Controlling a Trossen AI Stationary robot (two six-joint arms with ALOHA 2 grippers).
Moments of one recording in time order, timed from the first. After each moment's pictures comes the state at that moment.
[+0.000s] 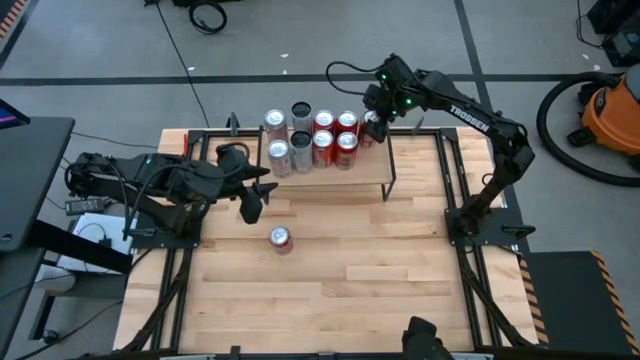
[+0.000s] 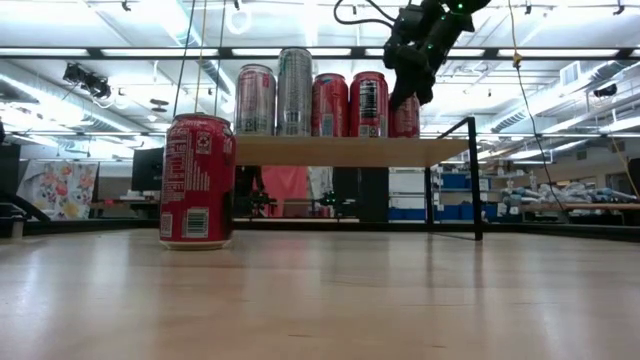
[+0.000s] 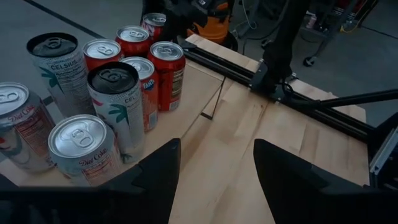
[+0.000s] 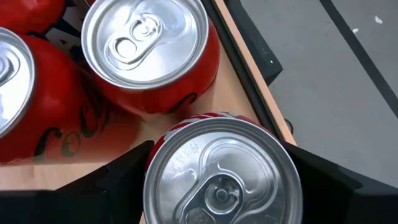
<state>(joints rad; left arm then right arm) -0.24 1.14 1.43 -0.82 -0.59 -0.53 -0.74 1.63 1.65 -1.00 -0.24 -0.29</state>
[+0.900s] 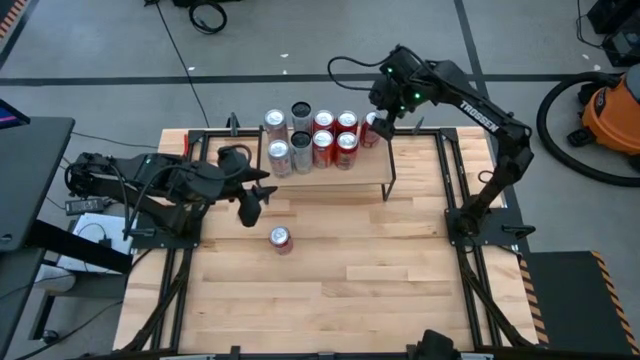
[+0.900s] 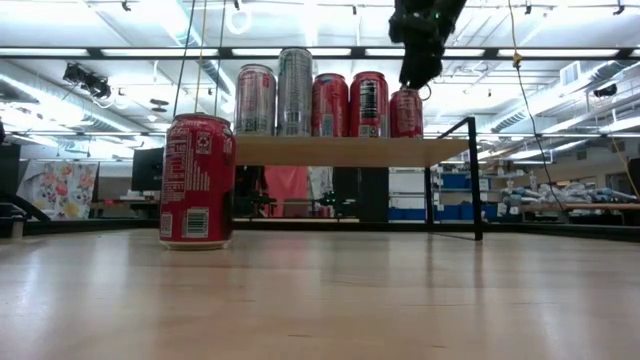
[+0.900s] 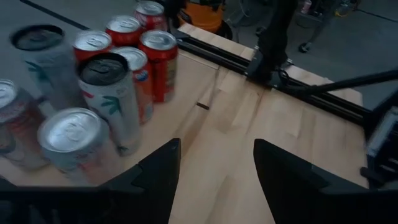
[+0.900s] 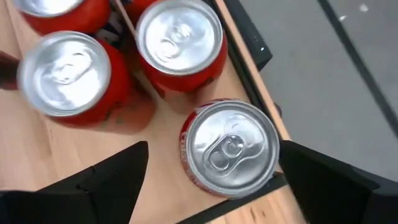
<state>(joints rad) -0.24 1.14 1.43 -0.84 -0.54 -0.50 -0.69 1.63 1.88 -1.26 -0.15 -0.26</state>
